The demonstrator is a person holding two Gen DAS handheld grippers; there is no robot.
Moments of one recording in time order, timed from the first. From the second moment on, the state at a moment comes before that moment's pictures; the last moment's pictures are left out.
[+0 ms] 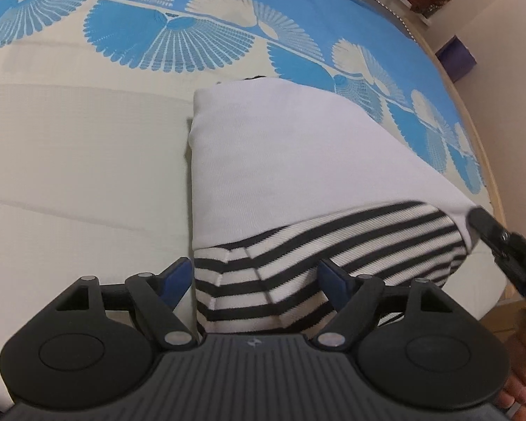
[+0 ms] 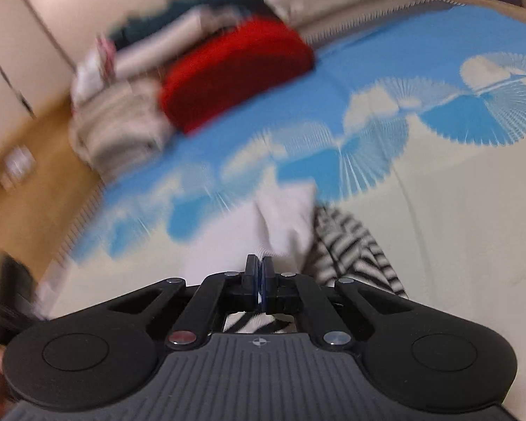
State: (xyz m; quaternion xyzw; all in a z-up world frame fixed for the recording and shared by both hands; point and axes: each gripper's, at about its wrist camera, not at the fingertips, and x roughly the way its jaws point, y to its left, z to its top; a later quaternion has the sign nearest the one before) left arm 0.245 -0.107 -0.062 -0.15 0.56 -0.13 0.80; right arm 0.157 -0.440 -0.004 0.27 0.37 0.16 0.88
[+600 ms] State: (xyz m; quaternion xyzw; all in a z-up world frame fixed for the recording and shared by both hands) left arm 0.234 -0.130 -0.101 -0.10 0.61 -0.17 0.77; right arm 0.174 -0.451 -0.074 0.17 0.54 0.00 0.82
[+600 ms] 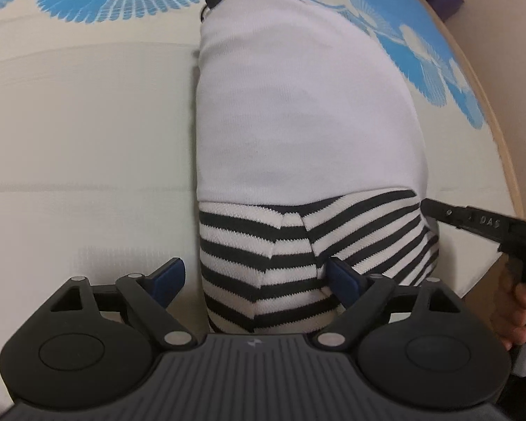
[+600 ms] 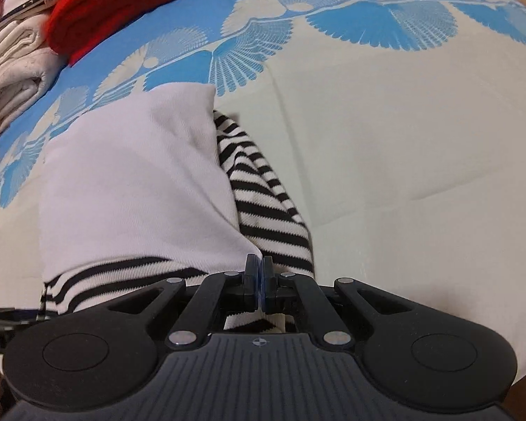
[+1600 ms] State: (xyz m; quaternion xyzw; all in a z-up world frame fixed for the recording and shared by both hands) left arm 0.334 -0.083 -0.153 -0.36 0.57 -0.13 0.73; right arm 0.172 -0.447 -0.081 0.22 0.55 0.06 0.81
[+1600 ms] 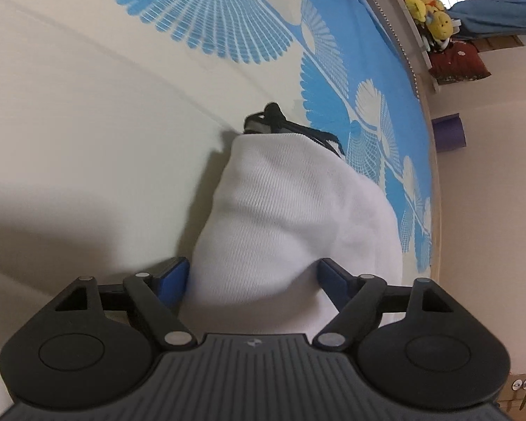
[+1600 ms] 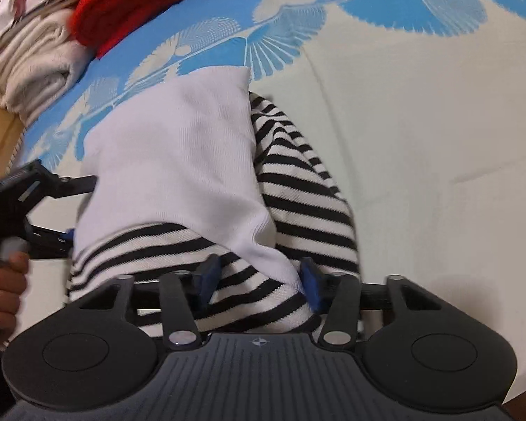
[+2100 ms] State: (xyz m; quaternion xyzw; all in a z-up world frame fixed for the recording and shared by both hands) left arm 0.345 -0.073 -0.049 -0.20 0.42 -0.16 0.87; right arm 0.193 -0.412 -0.056 0.25 0.48 0.07 0.84
